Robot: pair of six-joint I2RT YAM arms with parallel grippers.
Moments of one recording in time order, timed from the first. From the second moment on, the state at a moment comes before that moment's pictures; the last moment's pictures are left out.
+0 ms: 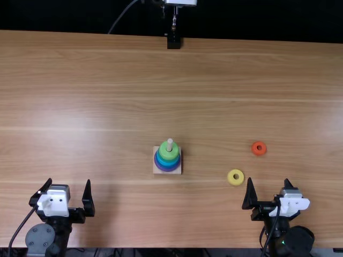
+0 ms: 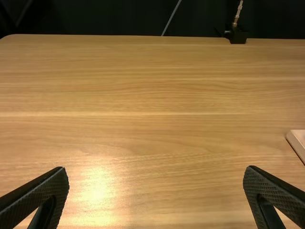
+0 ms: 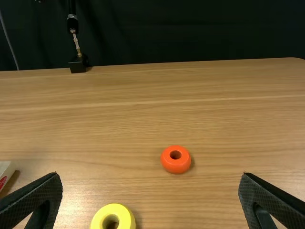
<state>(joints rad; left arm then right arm) -0.04 0.01 0.10 -0.37 0.00 -0.06 -0.04 0.01 0.08 -0.26 -0.04 0.00</state>
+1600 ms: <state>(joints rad) -0.04 0.01 0.11 -0.37 0.00 -0.06 -0.01 0.61 0.68 -0.32 0.04 0.02</state>
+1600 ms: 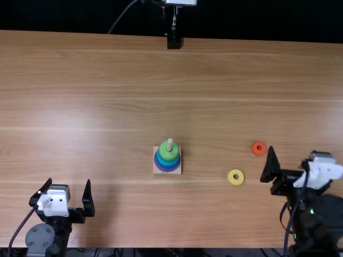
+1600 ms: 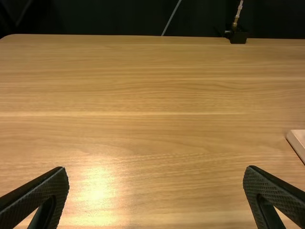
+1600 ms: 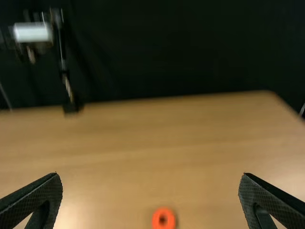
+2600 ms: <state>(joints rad) -0.04 0.01 0.10 -0.38 0.00 -0.06 0.16 1.37 0.79 -0.62 0.04 0.31</state>
